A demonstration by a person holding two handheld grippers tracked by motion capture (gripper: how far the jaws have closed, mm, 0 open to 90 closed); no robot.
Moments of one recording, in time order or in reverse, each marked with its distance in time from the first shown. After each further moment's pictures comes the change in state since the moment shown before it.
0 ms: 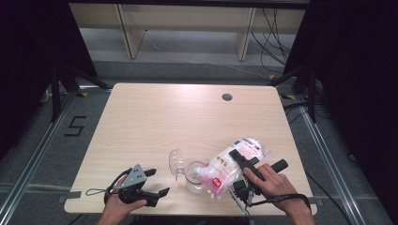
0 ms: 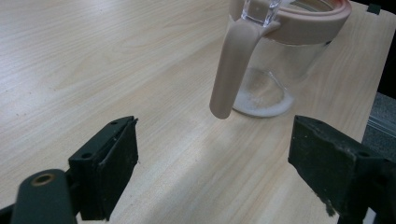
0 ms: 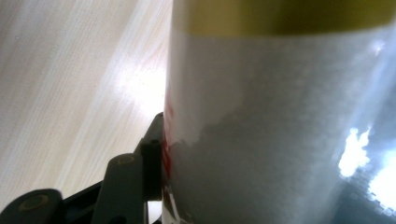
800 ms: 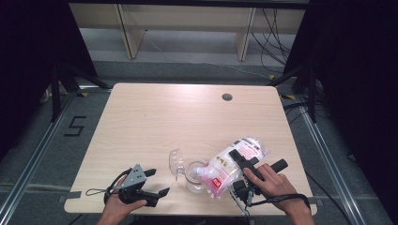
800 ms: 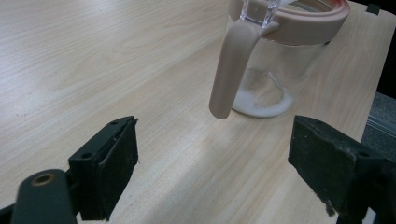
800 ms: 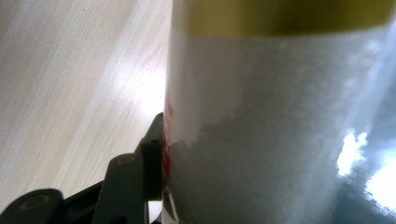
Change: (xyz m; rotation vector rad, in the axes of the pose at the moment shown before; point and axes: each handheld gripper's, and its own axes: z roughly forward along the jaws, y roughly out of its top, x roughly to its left) left arm -0.002 0.000 0.000 -0.020 -0.007 -0.014; right arm 0.002 0.000 0.000 0.002 -0.012 0.006
